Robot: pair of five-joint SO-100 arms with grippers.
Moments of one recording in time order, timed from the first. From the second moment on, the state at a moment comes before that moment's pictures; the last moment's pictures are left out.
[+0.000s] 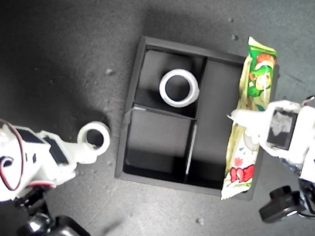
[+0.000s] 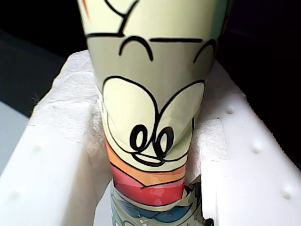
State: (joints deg) arm 0 21.5 102.0 114.4 48.4 -73.7; arm 1 1.4 84.6 84.1 50.6 4.1
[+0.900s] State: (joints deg) arm 0 17.2 94.9 115.8 46.4 -72.7; arm 1 -2.1 84.6 61.3 71.5 33.1
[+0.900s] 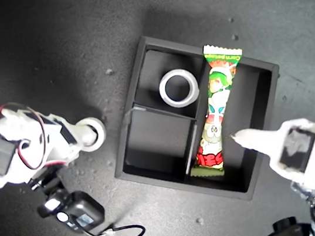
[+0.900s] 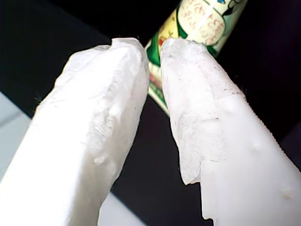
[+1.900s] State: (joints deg) arm 0 12.3 75.6 60.2 73.7 -56.3; arm 1 3.7 124.9 111.8 75.3 82.6
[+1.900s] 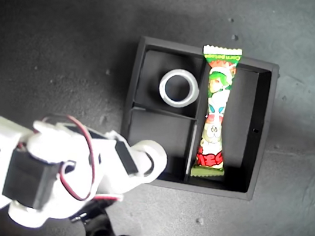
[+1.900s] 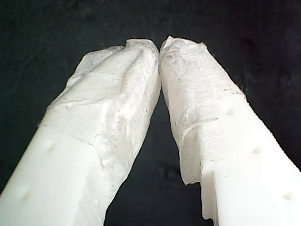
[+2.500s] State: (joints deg) arm 0 11.9 71.9 52.3 85.9 -56.9; arm 1 3.3 140.9 123.0 75.2 84.1
